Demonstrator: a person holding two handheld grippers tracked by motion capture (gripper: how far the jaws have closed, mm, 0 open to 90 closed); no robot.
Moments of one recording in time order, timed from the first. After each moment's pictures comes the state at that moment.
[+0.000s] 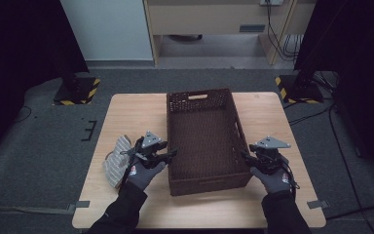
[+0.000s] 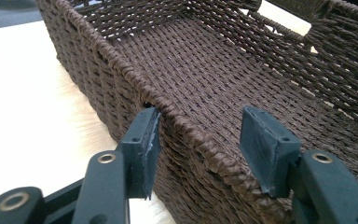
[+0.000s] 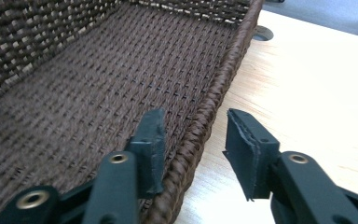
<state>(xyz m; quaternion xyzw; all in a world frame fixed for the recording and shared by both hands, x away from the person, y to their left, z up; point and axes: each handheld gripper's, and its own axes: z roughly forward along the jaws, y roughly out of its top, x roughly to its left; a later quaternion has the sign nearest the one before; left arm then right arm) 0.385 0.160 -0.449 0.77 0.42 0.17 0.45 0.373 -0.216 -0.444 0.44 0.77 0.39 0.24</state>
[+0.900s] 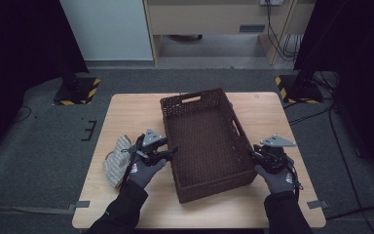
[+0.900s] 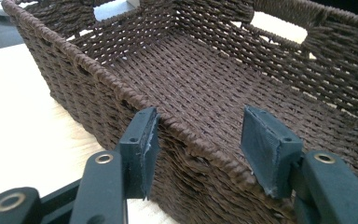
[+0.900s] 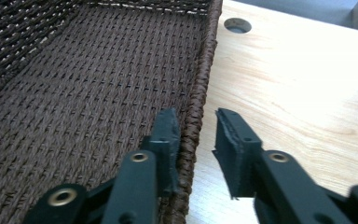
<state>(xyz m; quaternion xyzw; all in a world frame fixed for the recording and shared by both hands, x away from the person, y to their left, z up) 0.393 0.158 -0.447 0.77 0.40 0.19 0.46 0.372 -0.225 -0.438 0.47 0.76 0.37 0.25</state>
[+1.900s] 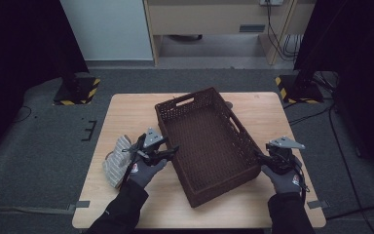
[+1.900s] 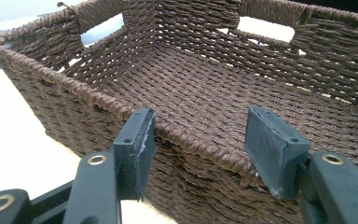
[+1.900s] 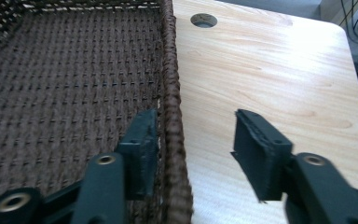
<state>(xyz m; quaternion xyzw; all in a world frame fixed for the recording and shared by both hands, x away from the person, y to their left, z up) 0.394 0.157 -0.447 0.77 0.38 0.21 0.47 0.371 -0.247 -0.444 0.51 0.73 0.37 0.27</state>
